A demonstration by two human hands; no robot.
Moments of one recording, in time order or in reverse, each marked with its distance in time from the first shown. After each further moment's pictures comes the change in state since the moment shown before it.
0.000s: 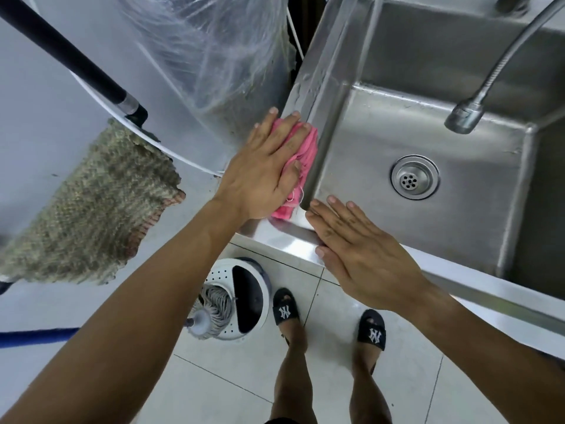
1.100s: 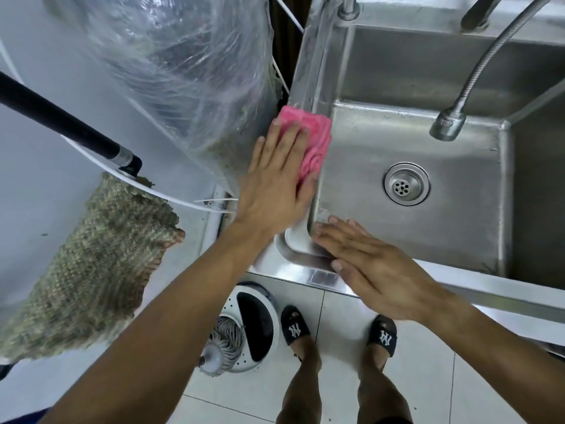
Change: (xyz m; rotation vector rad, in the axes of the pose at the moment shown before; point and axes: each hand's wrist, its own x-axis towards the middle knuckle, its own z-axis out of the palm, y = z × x) left_hand 0.033 0.000 0.007 -0.044 0.109 -0.019; right_hand 0.014 0.000 -0.014 0.322 0.036 0.027
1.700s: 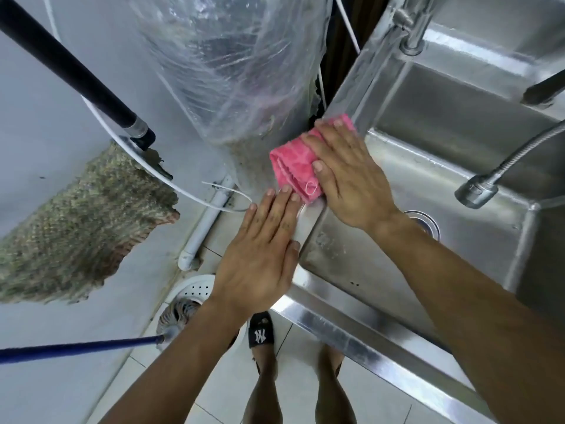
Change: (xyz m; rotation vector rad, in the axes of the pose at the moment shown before) left_hand -0.074 0.027 0.019 0.014 -0.018 -0.194; right_hand 0.170 0.083 -0.032 -0.203 0.175 -0.065
